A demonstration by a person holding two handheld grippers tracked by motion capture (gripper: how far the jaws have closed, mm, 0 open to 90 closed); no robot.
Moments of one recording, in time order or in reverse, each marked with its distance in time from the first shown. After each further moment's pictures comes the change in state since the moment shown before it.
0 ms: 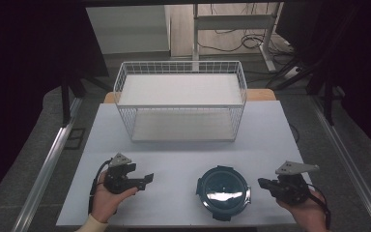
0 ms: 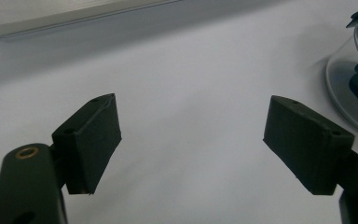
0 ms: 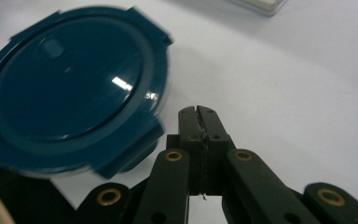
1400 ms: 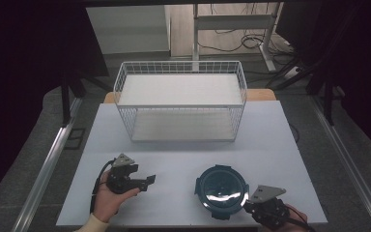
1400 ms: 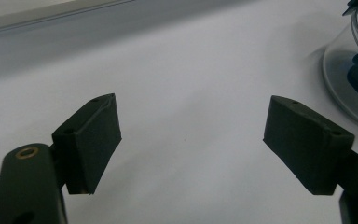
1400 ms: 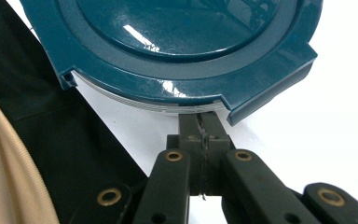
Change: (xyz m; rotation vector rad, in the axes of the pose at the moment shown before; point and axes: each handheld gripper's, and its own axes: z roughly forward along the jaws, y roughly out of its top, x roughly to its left) left arm -0.002 0.000 0.008 0.026 -0.012 0.021; right arm 0.065 -0.022 0.023 0.168 0.013 -0.214
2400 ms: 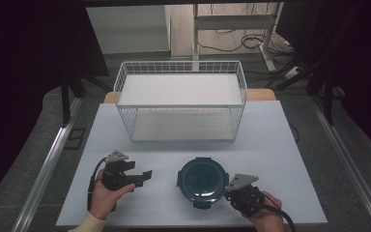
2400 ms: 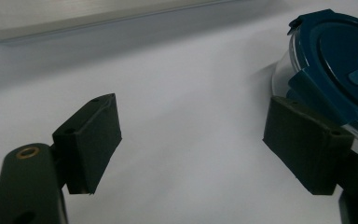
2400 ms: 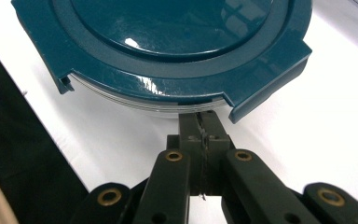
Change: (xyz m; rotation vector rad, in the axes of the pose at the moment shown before) left arm 0.012 0.006 -0.010 -0.042 -0.019 -0.049; right arm 0.012 0.050 0.034 -0.015 -0.015 -0.038
